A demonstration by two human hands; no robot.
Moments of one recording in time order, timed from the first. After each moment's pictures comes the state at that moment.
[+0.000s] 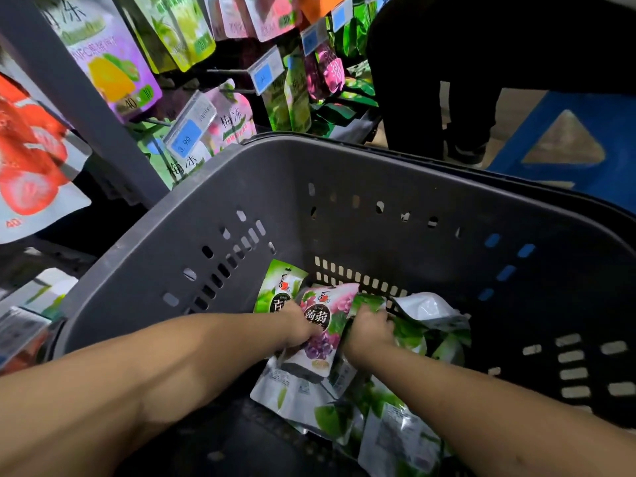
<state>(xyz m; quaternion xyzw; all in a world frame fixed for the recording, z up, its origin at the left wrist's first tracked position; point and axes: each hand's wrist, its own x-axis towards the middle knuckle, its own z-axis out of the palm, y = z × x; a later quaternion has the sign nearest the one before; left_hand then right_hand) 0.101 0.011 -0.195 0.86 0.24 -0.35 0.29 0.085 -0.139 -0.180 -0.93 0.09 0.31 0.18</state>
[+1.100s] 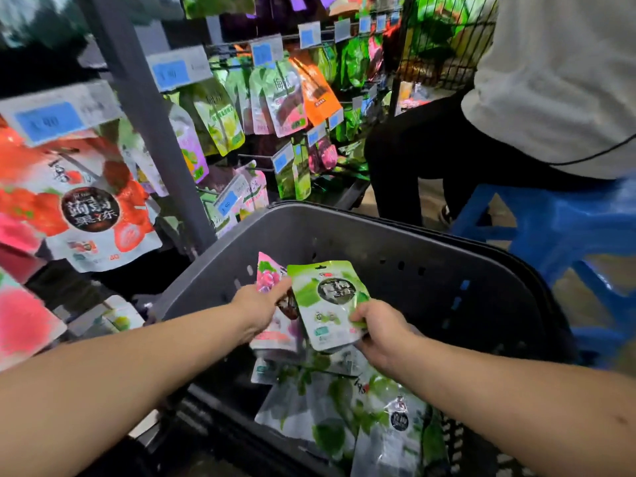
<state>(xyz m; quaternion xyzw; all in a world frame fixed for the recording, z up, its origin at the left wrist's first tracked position) 0.067 0.051 -0.048 0.81 0.27 -0.06 0.51 0.060 -0.157 -0.060 -0.53 0.28 0.18 0.78</state>
